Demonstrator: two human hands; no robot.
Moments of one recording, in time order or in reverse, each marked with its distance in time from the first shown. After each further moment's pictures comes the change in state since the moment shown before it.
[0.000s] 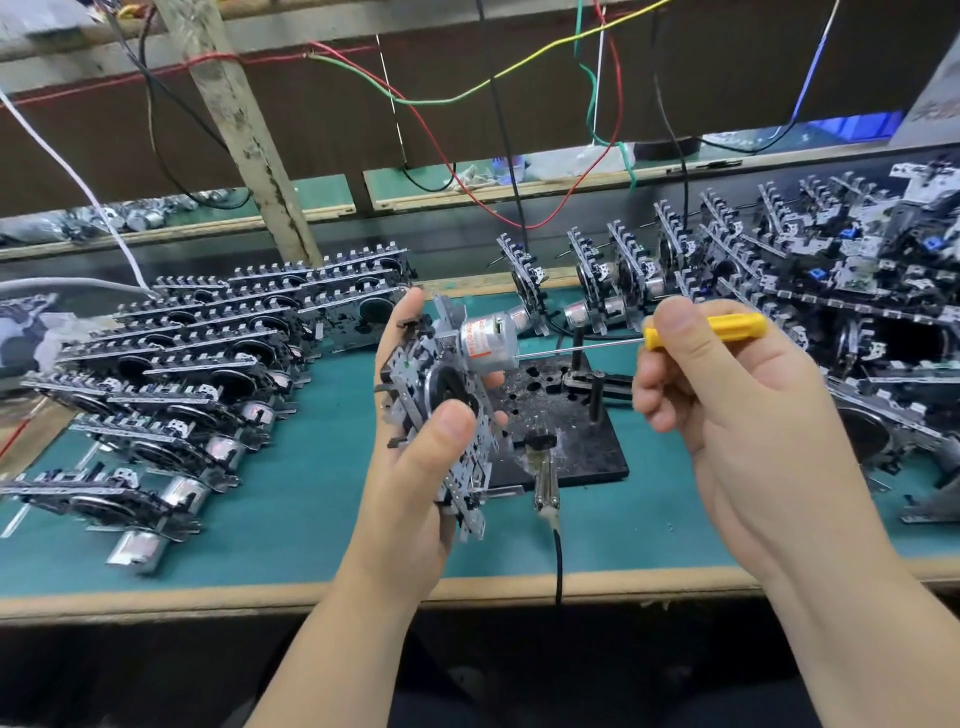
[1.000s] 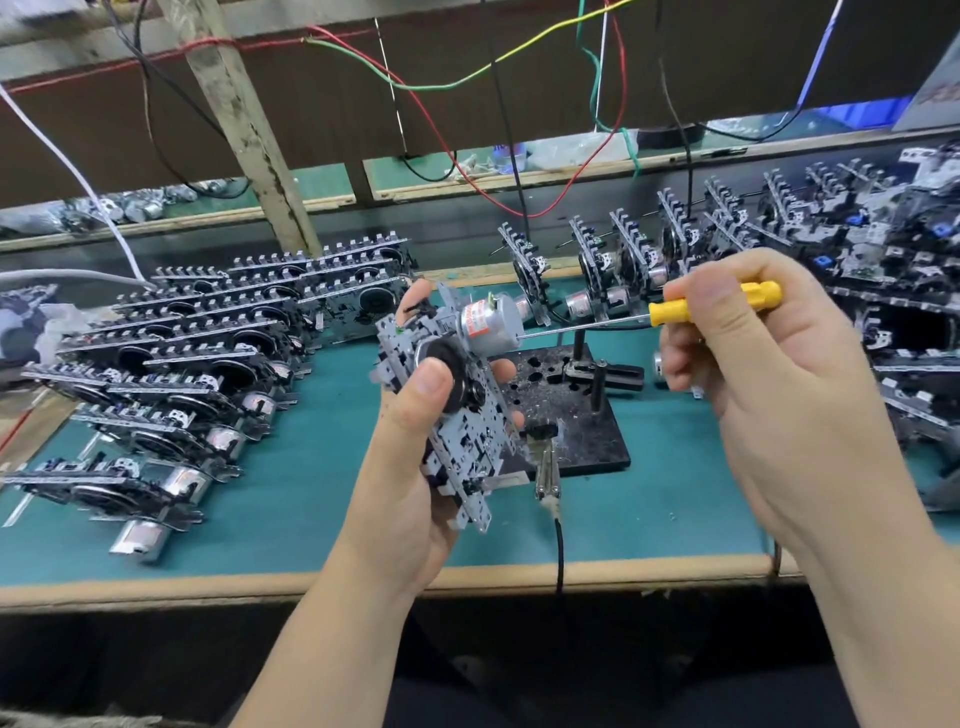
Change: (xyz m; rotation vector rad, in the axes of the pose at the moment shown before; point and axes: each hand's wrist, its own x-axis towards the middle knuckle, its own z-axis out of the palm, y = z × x) left_hand 0.000 0.014 0.009 -0.159 0.028 -0.173; right_hand 0.008 -0.004 -0.011 -0.138 -0.100 -0.180
